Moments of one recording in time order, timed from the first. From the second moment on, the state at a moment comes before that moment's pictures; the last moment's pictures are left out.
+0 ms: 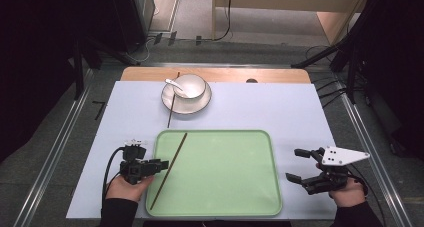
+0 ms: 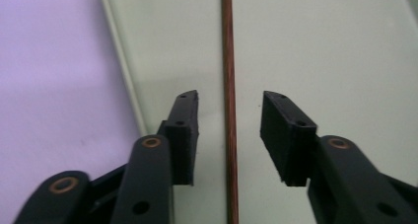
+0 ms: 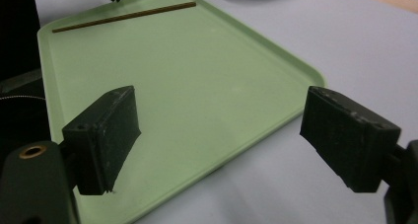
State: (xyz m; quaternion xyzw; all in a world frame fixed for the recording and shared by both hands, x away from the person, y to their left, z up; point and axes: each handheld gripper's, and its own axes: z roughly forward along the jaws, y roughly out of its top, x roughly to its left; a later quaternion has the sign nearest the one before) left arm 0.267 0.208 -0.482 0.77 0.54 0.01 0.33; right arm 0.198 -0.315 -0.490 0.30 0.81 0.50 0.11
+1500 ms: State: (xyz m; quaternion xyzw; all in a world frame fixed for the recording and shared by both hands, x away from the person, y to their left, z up) left arm 0.455 0.178 -0.460 0.80 0.50 0.07 0.32; right arm 0.196 -0.326 -0.494 0.34 0.78 0.51 0.11
